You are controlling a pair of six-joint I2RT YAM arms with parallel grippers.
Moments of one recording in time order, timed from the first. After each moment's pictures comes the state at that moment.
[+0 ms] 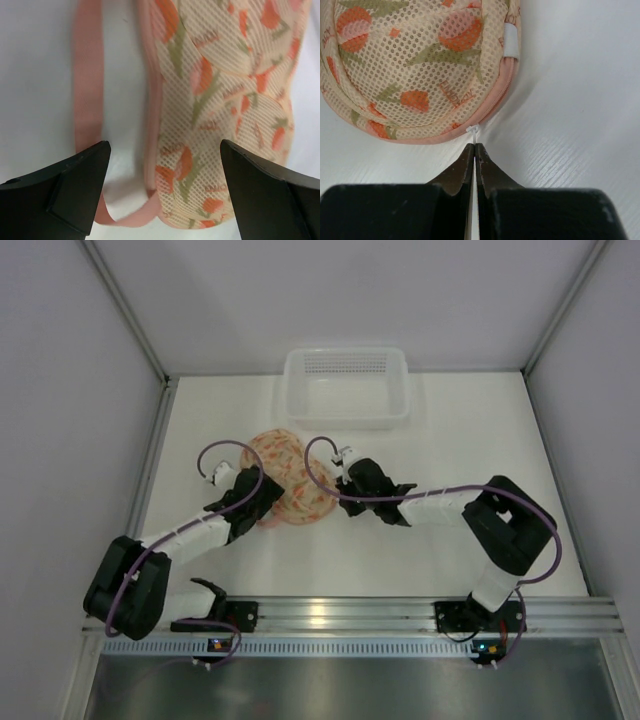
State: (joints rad) left arm -0.47 1.26 0.48 -0.01 -0.35 -1.20; right arm 0.83 1.70 0.84 0.16 0.05 0.22
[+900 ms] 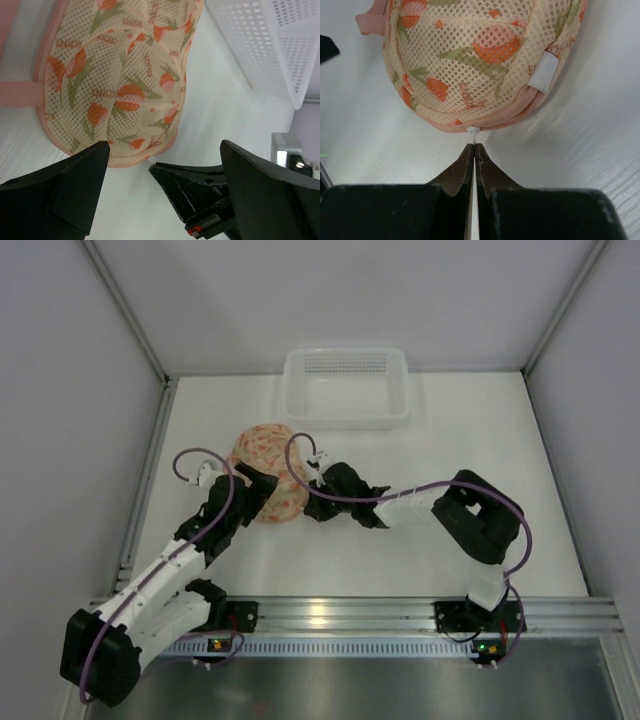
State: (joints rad) left arm -0.43 0.85 0.50 -0.21 -0.27 -1.16; right arm 0.92 1.87 0.96 0.29 -0.13 0.46
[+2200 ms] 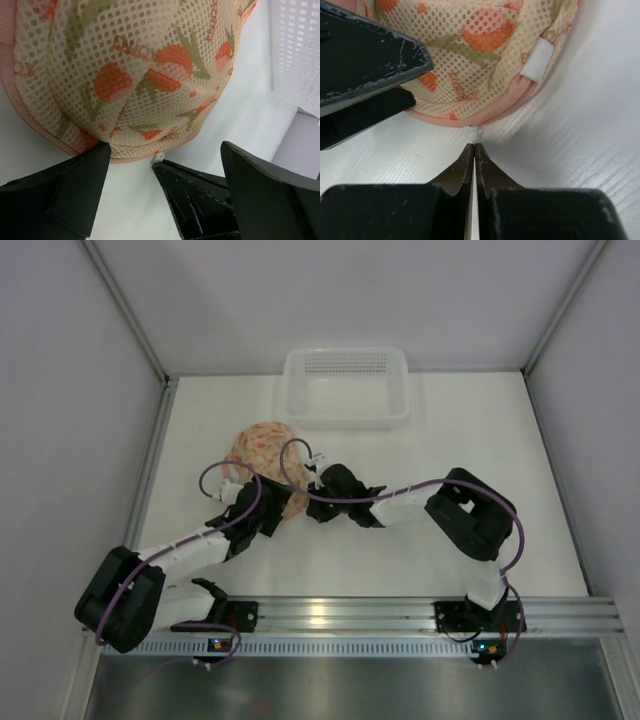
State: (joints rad) left arm -0.53 1.19 0.37 0.12 -0.25 -1.47; right arm 0.93 1.91 0.98 0.28 -0.08 0.40
